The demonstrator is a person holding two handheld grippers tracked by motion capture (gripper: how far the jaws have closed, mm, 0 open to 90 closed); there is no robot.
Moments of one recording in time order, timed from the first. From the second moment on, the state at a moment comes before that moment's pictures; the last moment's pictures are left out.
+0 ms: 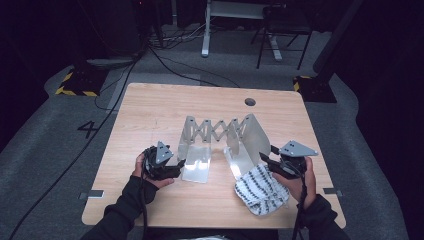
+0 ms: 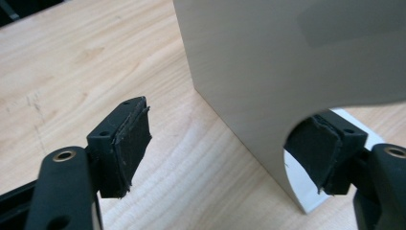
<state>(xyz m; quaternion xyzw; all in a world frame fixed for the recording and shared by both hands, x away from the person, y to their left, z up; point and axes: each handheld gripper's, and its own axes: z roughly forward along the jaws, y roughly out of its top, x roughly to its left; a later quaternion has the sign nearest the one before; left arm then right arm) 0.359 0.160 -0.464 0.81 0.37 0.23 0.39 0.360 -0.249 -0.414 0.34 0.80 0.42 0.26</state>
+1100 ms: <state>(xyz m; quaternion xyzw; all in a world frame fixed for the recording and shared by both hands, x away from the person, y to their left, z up) 0.373 0.149 -0.489 0.81 0.39 0.17 0.41 0.322 -0.239 -0.495 0.26 0.90 0.34 0.10</state>
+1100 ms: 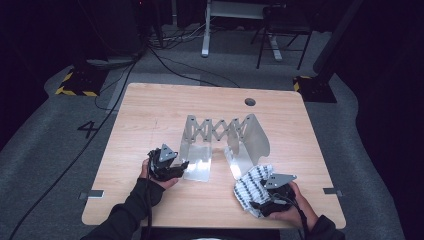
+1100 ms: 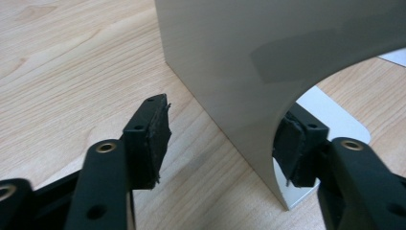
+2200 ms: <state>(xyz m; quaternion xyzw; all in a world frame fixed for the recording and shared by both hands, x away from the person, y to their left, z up) 0.384 0.149 -0.478 0.80 0.38 0.17 0.44 0.316 -0.228 -0.431 0.27 0.82 0.44 0.27</state>
